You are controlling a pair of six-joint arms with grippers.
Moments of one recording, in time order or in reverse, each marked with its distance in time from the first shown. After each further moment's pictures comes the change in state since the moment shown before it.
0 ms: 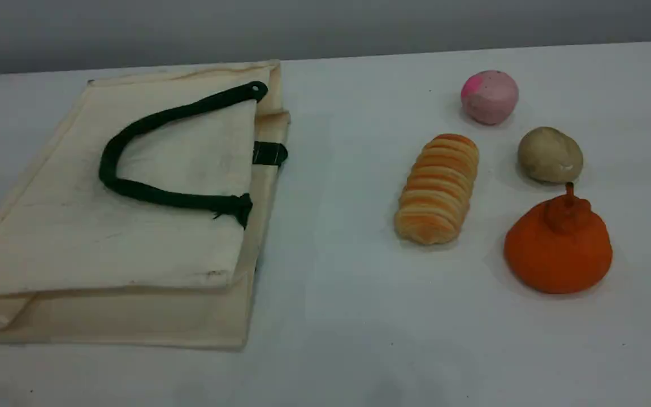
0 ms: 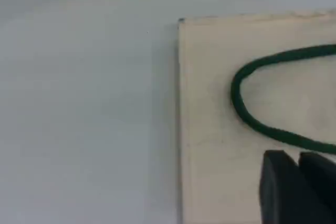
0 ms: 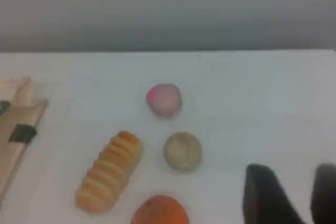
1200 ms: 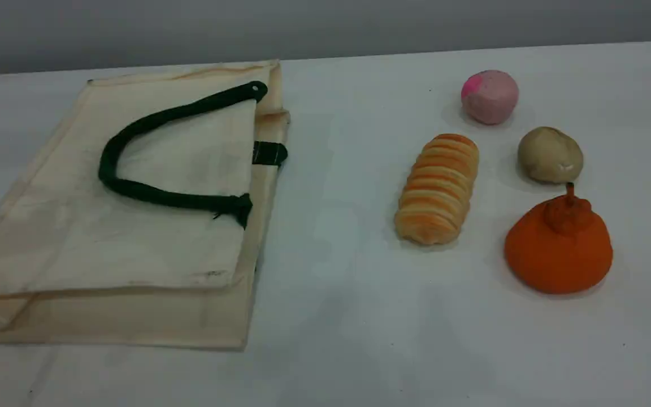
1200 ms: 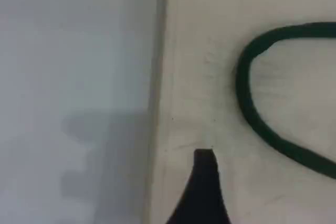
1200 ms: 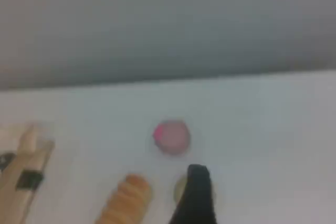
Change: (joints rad) left arm 0.000 0.656 -0.187 -0.112 -0.128 -0.039; right arm 0.000 0.318 -0.185 0.054 -0.090 0.008
